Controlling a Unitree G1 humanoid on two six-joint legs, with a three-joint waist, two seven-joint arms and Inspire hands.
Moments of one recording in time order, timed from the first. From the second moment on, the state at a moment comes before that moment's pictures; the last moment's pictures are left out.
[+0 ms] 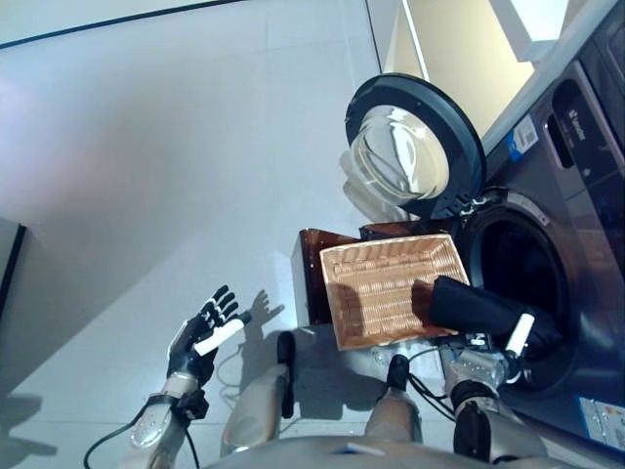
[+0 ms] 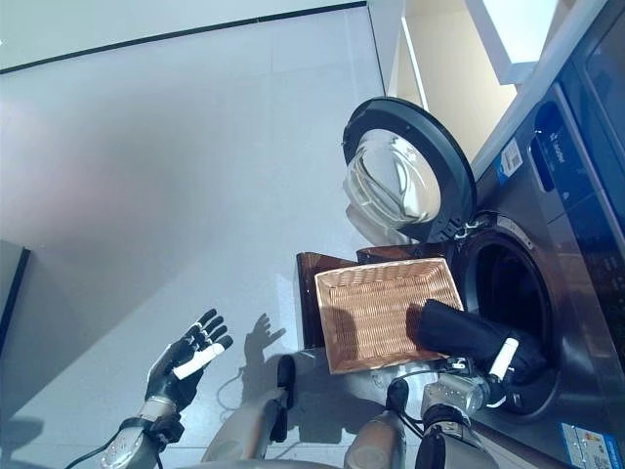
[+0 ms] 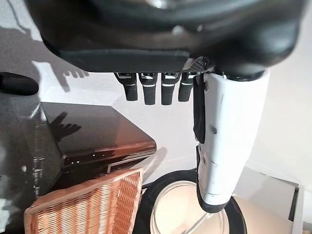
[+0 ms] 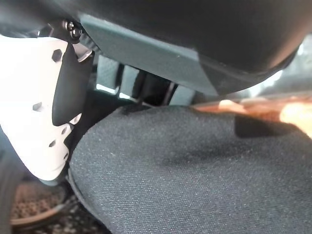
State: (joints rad) left arm 0.35 0.37 -0.21 0.29 -0.68 -0.27 -0.13; right arm -0.32 -0.18 -0.51 1.04 1.41 -0.52 -0.16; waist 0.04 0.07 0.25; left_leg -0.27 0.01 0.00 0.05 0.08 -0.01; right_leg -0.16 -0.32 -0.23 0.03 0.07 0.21
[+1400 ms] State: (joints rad) left arm 0.37 0.49 -0.24 0.15 -0.72 -0.27 -0.13; right arm -0.76 -0.57 -0.52 1.21 1.34 -0.56 -0.38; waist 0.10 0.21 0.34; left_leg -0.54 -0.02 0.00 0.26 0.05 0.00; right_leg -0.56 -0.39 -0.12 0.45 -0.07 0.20
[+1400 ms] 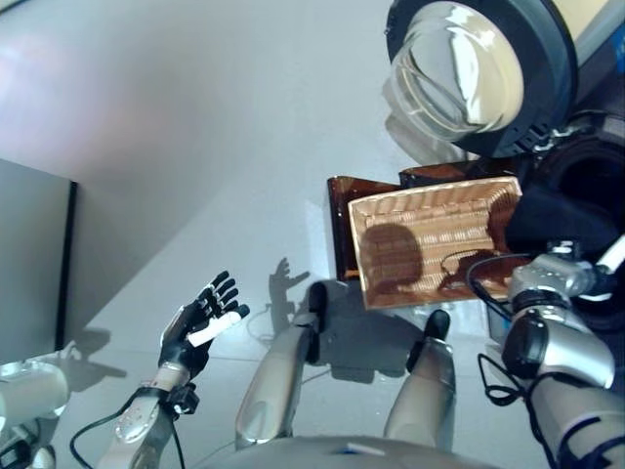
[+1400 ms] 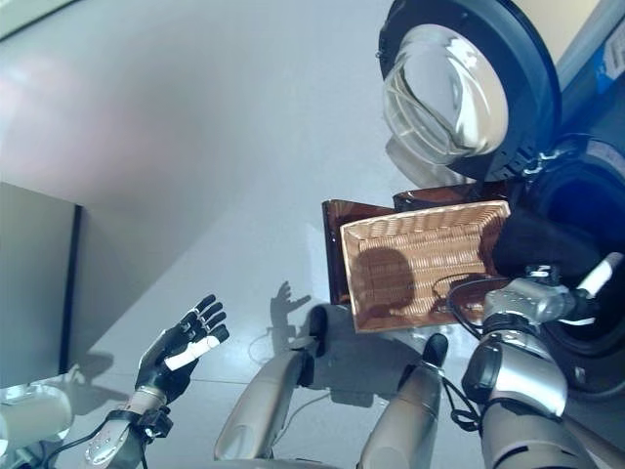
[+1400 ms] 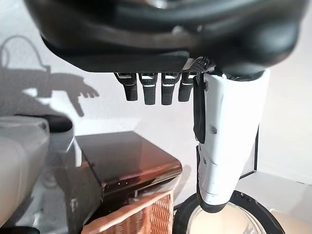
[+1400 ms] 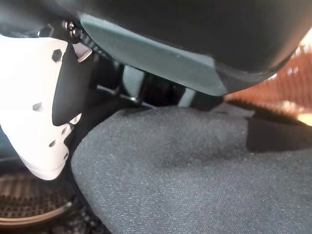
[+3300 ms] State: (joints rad) left arm 0.37 0.56 -0.33 0.07 -0.78 -0.27 -0.11; right arm -0.93 -0.76 -0.56 1.22 1.21 -0.59 -0.63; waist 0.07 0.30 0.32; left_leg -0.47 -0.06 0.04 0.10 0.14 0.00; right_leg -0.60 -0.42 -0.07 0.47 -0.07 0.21
